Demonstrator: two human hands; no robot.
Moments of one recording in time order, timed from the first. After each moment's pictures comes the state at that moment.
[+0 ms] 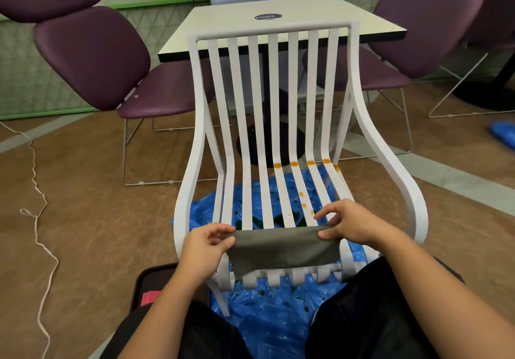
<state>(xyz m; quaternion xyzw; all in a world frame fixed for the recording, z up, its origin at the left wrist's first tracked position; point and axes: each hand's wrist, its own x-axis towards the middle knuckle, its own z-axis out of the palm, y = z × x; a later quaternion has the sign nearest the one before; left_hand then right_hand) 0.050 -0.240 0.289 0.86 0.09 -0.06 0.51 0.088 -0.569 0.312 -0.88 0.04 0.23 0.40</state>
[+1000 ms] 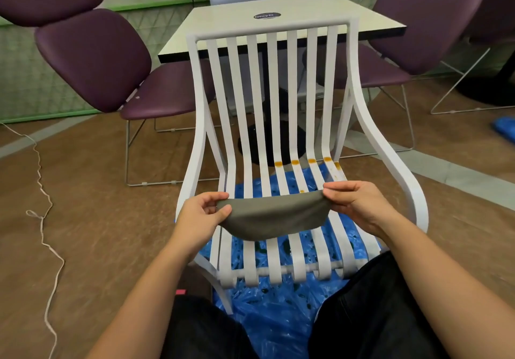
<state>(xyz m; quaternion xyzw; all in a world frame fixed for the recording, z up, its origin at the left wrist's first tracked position) 0.079 -0.235 0.330 0.81 0.07 -0.02 0.58 0.098 -0.573 0.320 -0.65 0.14 0.08 0.74</state>
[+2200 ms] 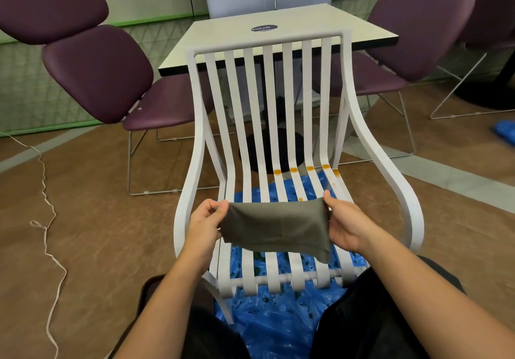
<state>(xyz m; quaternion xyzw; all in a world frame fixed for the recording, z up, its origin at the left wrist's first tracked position) 0.075 -0.265 0.328 0.71 0.13 -0.01 0.69 0.092 -0.542 0.318 -0.48 0.27 0.19 0.81</state>
